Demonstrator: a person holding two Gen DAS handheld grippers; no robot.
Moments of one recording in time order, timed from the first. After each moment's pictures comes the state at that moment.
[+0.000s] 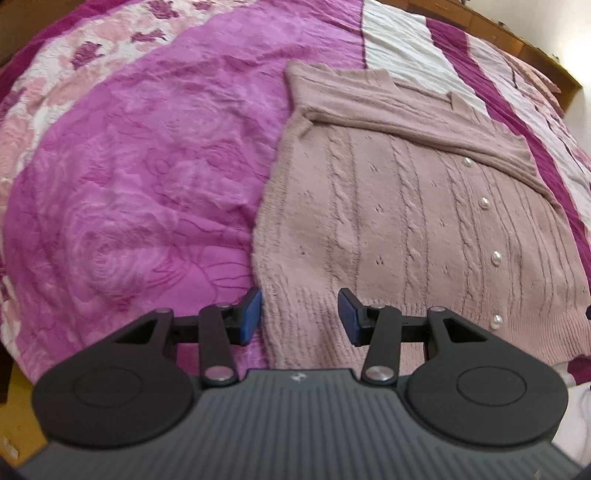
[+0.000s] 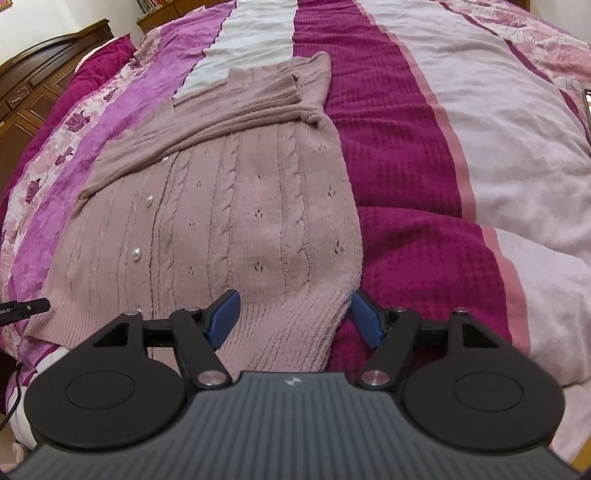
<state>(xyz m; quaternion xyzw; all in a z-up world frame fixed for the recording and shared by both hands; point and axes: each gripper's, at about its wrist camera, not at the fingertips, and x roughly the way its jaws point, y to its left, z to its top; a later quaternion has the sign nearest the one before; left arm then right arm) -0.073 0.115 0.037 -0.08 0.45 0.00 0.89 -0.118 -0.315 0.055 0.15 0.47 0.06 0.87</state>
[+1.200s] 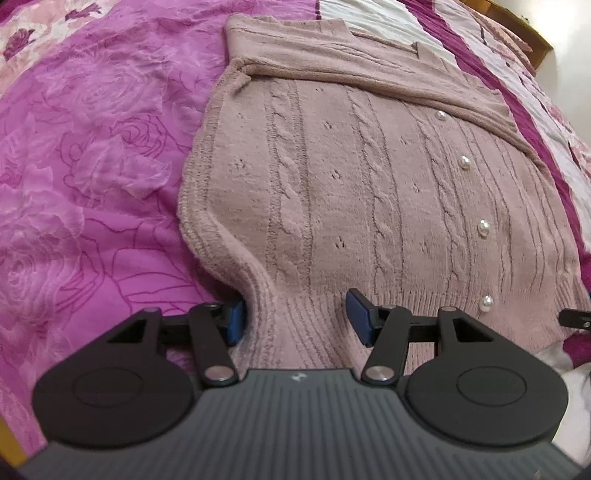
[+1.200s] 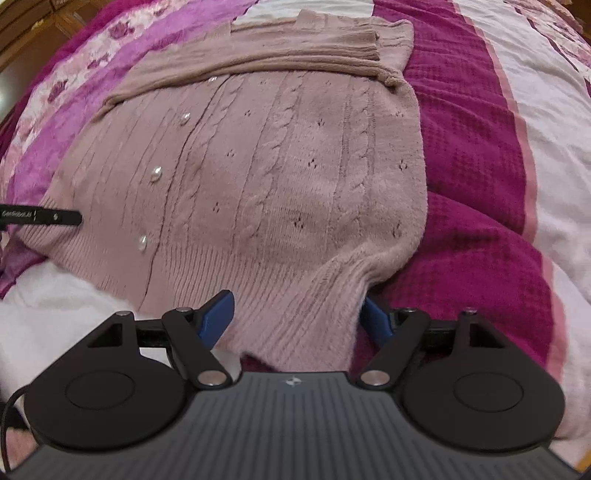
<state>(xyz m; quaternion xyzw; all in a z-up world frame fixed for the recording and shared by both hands) -0.038 0.093 0.008 -0.07 0.50 -0.08 0.86 -0.103 -0.273 0.038 0.02 0.52 0.14 0.84</state>
